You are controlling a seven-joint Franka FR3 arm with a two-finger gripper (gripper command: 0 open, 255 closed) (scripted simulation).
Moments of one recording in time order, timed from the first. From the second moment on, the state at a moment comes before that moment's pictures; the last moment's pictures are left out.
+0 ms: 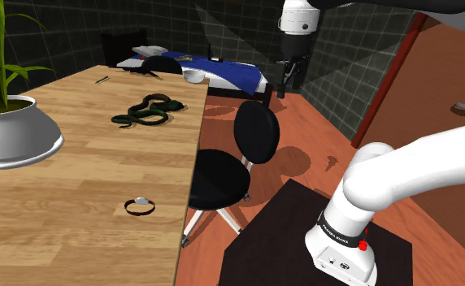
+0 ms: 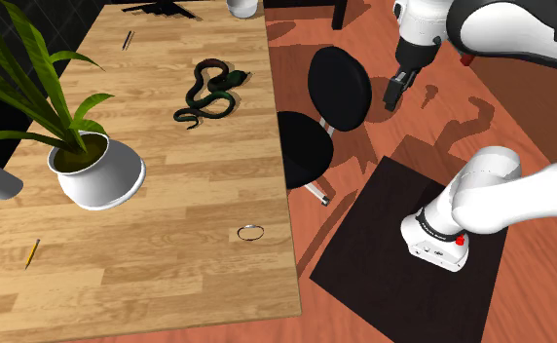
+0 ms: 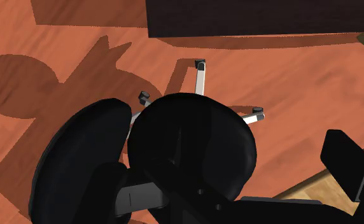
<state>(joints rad) -0.02 -0.77 0.05 -2.27 -0.11 1.44 0.05</state>
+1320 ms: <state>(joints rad) -0.01 -0.55 0.53 -2.32 0.10 1.70 0.71</state>
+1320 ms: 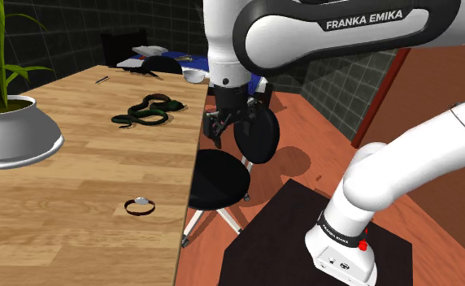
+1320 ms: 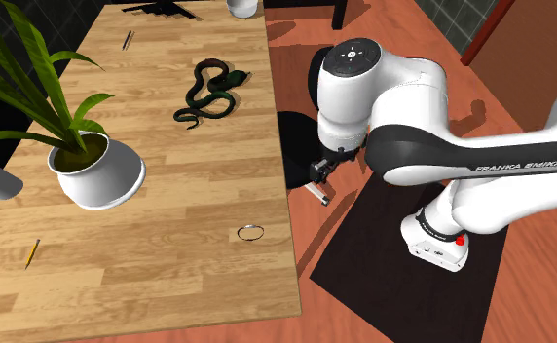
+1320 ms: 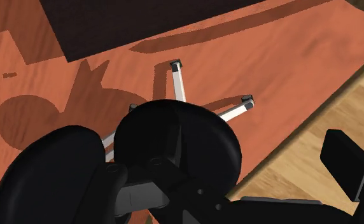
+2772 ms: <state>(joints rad) 0.08 0.42 0.82 -1.79 -0.45 1.80 1.65</state>
